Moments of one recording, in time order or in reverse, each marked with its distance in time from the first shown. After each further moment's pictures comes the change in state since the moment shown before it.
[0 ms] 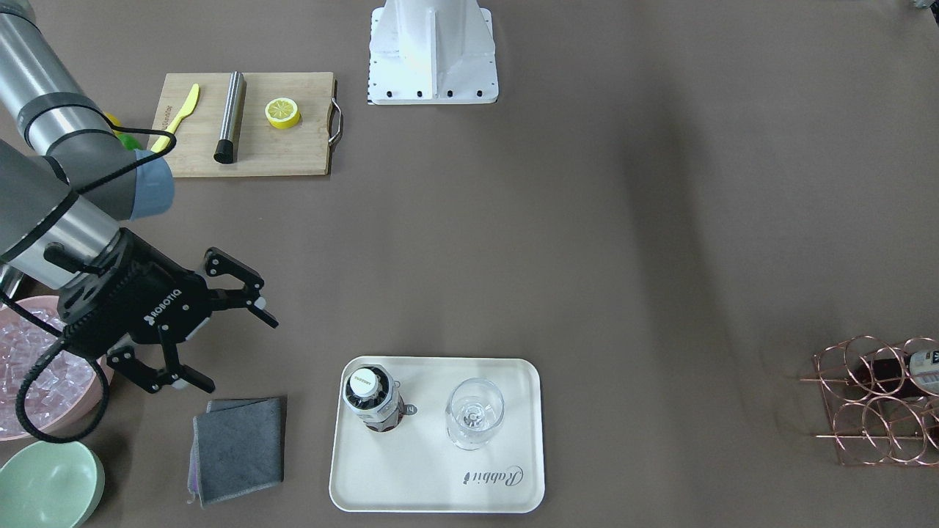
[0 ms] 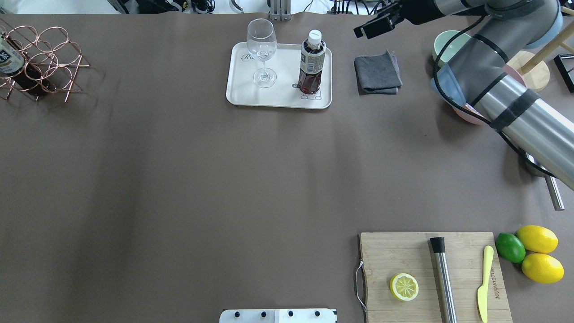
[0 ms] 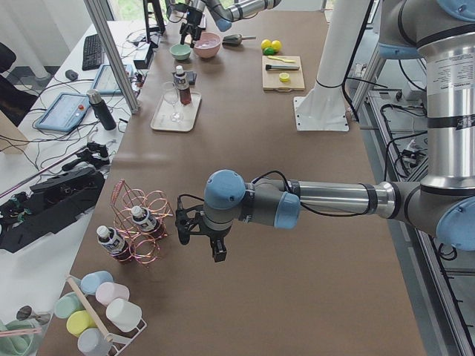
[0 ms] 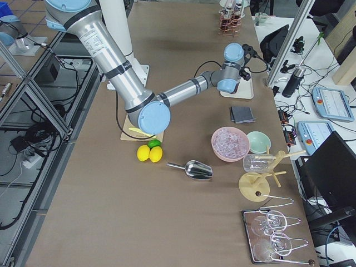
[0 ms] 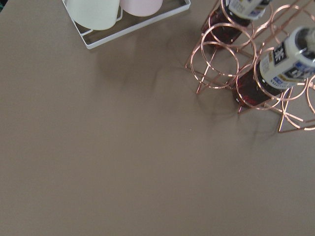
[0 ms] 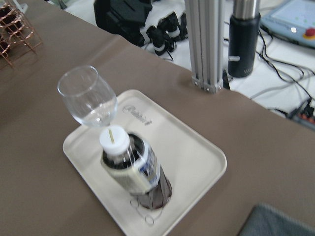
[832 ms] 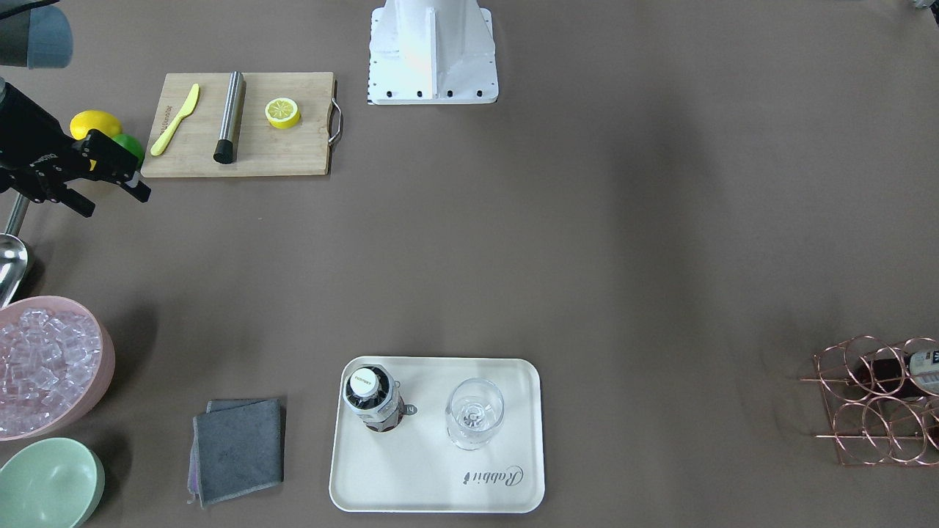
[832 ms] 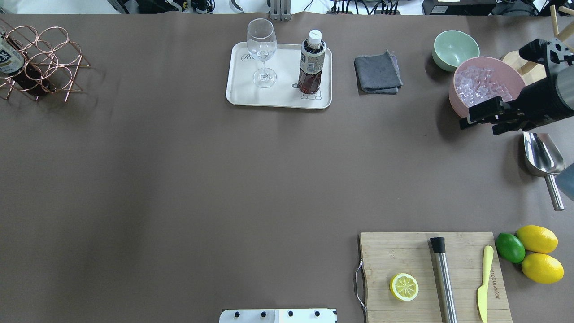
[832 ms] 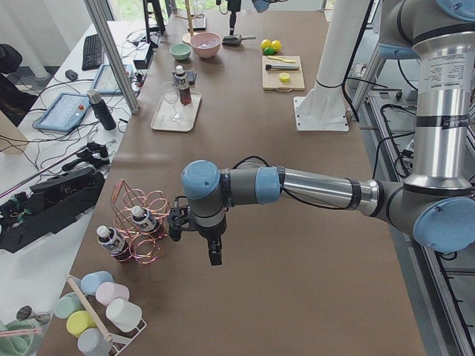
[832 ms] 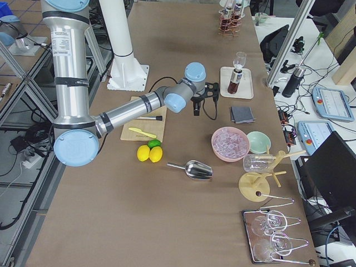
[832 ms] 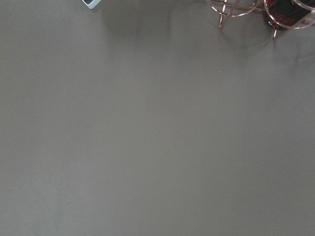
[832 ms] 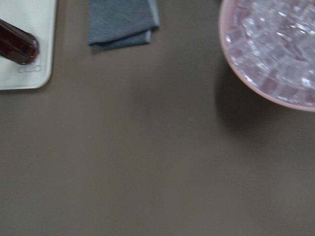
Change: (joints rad) left arm 0.022 -0.100 -0.018 0.401 0.134 0.338; right arm 0.022 -0.594 0.587 -0.470 0.116 0.434
